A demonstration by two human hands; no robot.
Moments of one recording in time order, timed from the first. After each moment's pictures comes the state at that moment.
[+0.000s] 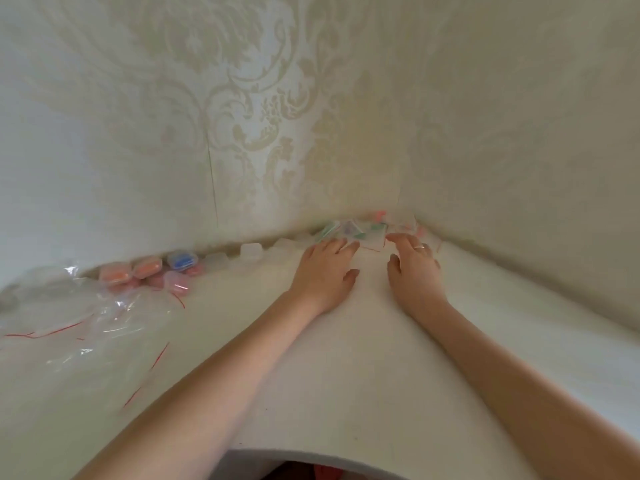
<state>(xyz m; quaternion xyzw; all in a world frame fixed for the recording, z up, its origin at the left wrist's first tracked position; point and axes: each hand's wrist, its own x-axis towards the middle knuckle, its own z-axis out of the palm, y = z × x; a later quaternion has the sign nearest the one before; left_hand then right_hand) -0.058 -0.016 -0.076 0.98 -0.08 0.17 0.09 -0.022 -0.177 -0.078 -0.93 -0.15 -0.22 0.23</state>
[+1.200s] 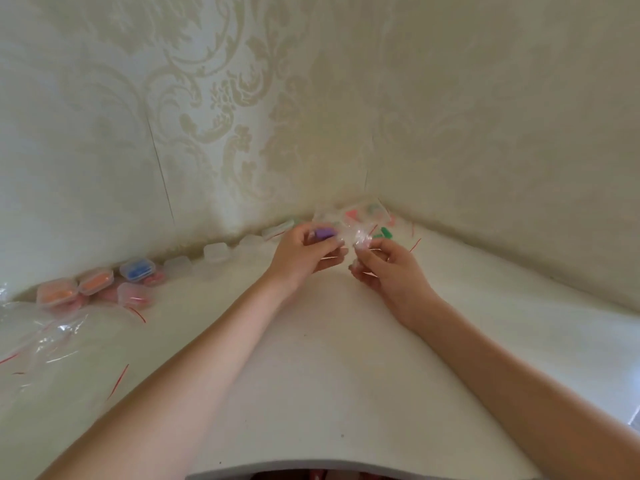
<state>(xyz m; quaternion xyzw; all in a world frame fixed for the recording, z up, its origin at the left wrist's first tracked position) -0.065 -0.029 -0.056 0.63 -0.05 0.06 0.77 -0.065 -0.174 -0.072 -0.62 -0.10 0.00 0.78</state>
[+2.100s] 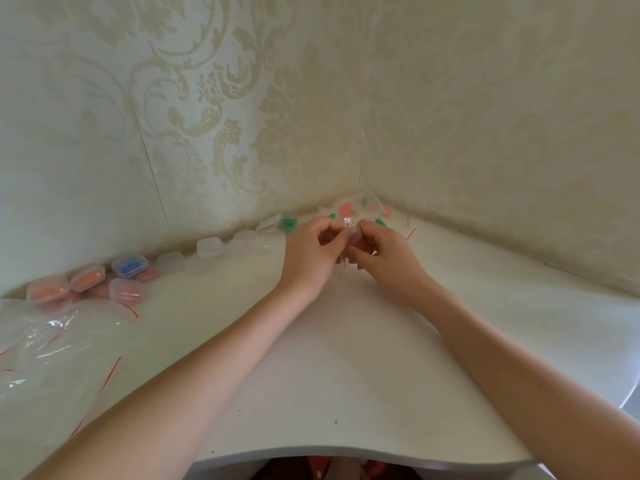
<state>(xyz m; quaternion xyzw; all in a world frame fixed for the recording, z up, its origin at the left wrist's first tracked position) -0.069 -0.052 -0.069 0.75 -0.09 0.23 0.61 -0.058 -0.185 -0.067 -0.82 -0.25 -0.14 0.49</state>
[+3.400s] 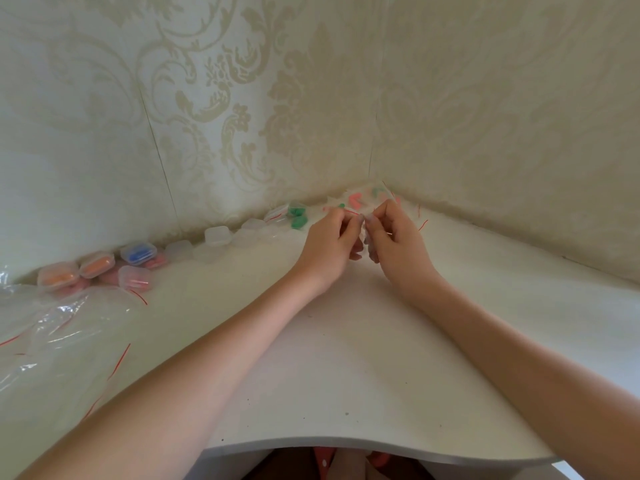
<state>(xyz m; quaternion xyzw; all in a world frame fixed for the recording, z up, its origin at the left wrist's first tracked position) -0.071 -0.058 -0.066 0.79 -0.11 0.16 0.58 -0.064 -0.173 -0.070 -0.77 -0.16 -0.17 0.60</state>
